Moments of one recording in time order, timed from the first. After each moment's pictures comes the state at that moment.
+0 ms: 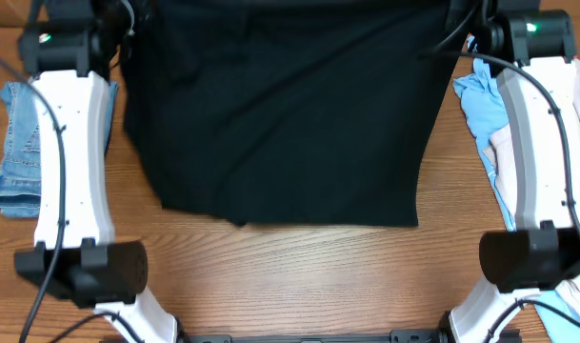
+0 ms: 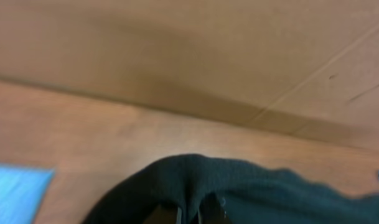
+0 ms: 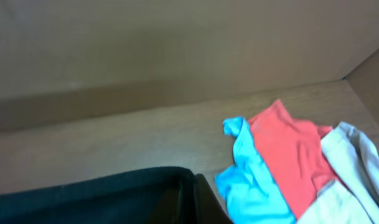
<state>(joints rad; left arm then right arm) 0.05 1.89 2.15 -0.81 0.15 -0.26 0.04 1.92 2.14 -0.87 0.25 0.12</state>
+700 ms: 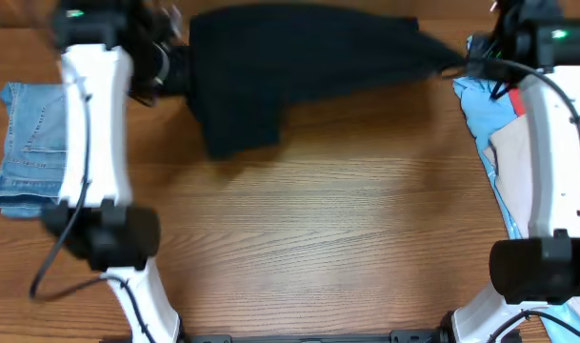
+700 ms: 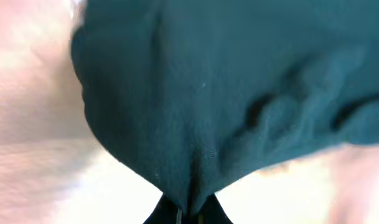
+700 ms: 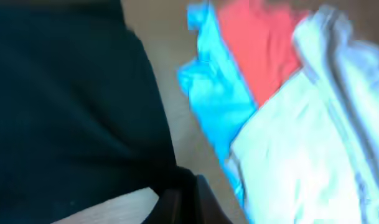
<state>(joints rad) 0.00 2.08 2.33 -1.56 0.30 -0.07 -0.03 1.85 2.01 -1.26 0.24 0.16</state>
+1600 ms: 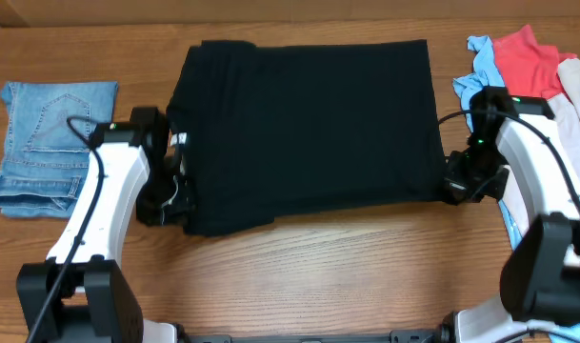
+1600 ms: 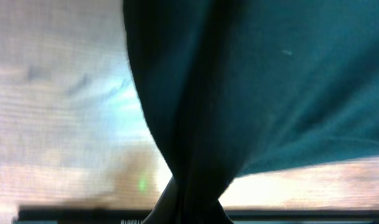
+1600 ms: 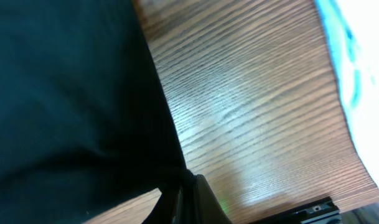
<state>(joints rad) 0.03 1.61 1.18 -1.32 0.12 -0.20 -0.12 1.73 1.34 -1.34 0.04 0.34</state>
